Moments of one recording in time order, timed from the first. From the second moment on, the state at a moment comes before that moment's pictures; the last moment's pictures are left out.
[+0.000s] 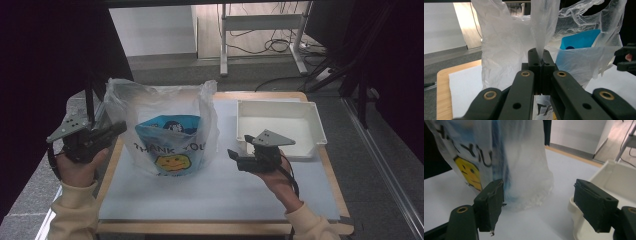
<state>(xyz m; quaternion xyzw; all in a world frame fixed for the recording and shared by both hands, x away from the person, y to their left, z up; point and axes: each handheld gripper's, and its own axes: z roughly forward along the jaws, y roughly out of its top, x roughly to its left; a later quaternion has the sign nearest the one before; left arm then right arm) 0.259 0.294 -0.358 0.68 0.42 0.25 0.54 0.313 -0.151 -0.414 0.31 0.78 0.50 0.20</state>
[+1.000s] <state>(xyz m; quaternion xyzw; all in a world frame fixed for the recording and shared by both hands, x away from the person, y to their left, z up) 0.259 0.299 -0.358 0.68 0.43 0.25 0.55 0.343 -0.090 -0.348 0.21 0.79 0.54 0.18</state>
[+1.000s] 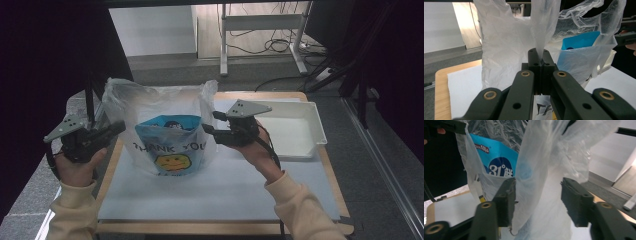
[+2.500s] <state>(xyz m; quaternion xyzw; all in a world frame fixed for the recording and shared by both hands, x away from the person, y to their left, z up) 0.253 0.300 -0.376 0.69 0.43 0.23 0.54 0.330 -0.099 -0.376 0.21 0.77 0.56 0.20</state>
